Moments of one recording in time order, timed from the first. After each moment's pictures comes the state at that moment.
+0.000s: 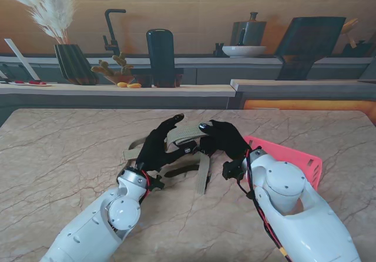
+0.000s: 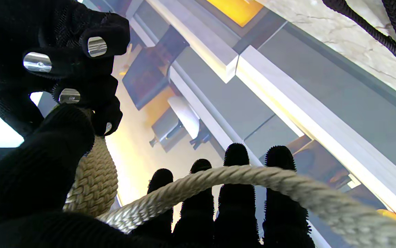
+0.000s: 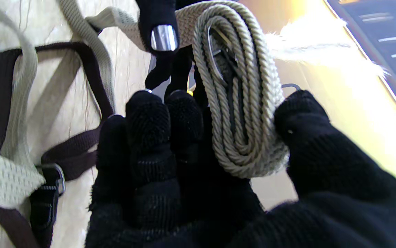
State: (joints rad) left arm 1.34 -1.25 -0.94 -1.27 0.53 -0.42 0.55; right arm -1.50 -1.19 1.24 -1.73 0.42 0.22 0.11; left_hand 0.48 -0.45 0.56 -0.07 0.17 0.06 0.35 0.25 0.31 0.12 0.37 0.37 0.39 0.16 0.41 0.51 0.15 0.22 0.87 0.48; right_hand 0.66 -0.45 0.59 -0.25 0.66 0.19 0.84 0.51 1.01 0.20 0.91 0.57 0.94 0.20 1.05 0.80 0.43 0.23 1.17 0.67
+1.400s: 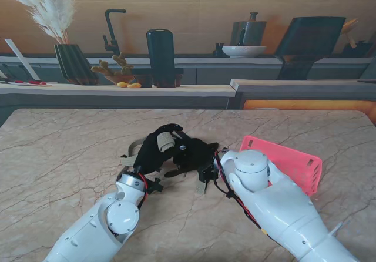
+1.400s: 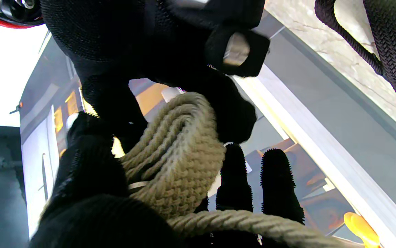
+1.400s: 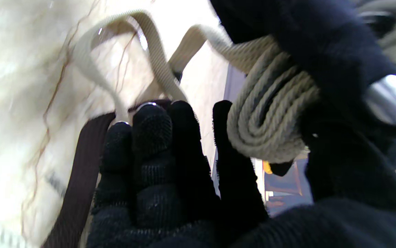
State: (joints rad) left arm 1.37 -1.25 -0.95 -1.28 0.45 -0.44 0.55; right arm -1.22 -1.23 0.97 -1.39 0.46 0.38 0.23; left_hand 0.94 -0.14 -0.10 -0.07 0.29 -0.05 0.79 0.49 0.49 0.01 0.42 0.36 0.39 0.11 0.43 0.49 0.12 0.18 0.86 0.46; right_hand 0.56 -0.40 0.47 -0.27 0.69 0.06 0.81 0.40 0.86 0.23 0.92 0.65 0.79 0.19 1.11 0.90 0.34 0.19 1.15 0.74
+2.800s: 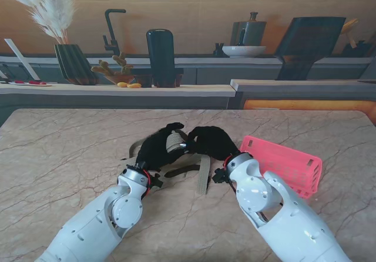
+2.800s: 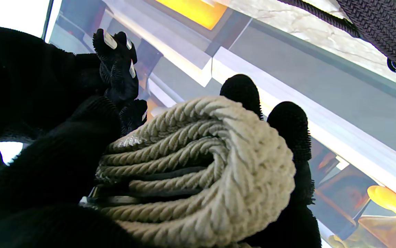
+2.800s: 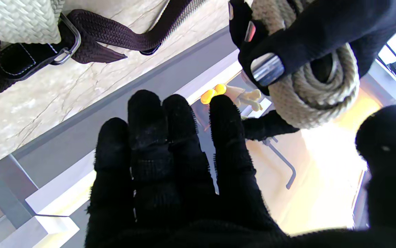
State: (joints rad) left arm 1.30 -1.24 -0.89 -1.23 0.65 -0.31 0.61; right arm -1.38 -1.15 1.01 -1.57 -0.42 -0.02 -0.12; left_hand 0.63 -0.51 0.66 -0.08 0.29 0.18 0.64 0.40 1.06 -0.03 1.08 0.85 1.14 0.16 0.94 0.57 0.72 0.24 1.29 0.42; right_hand 0.22 -0.52 0.61 -0.13 0.81 0.08 0.57 0.61 0.93 0.24 0.79 0.52 0.84 0.22 0.94 0.77 0.39 0.25 1.14 0.71
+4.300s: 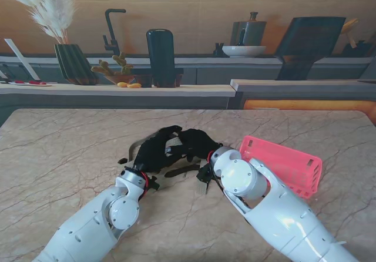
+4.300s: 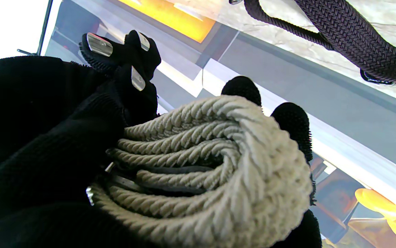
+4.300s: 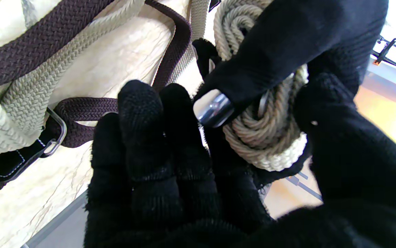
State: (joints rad) left arm 1.30 -1.22 -0.89 -1.22 0.66 -0.30 0.59; right arm -1.25 -1.18 0.89 -1.53 -0.18 0.19 0.04; left_hand 0.64 -0.52 0.66 -0.08 0.27 0.18 0.61 0.37 1.07 0.02 1.11 0.85 1.15 0.16 0.99 0.57 0.71 0.25 1.29 0.42; right_hand 0.55 -0.61 0.71 -0.23 0.80 0.15 0.83 0.34 1.10 0.22 0.77 0.49 0.99 0.24 0.94 0.73 0.46 0.28 1.16 0.68
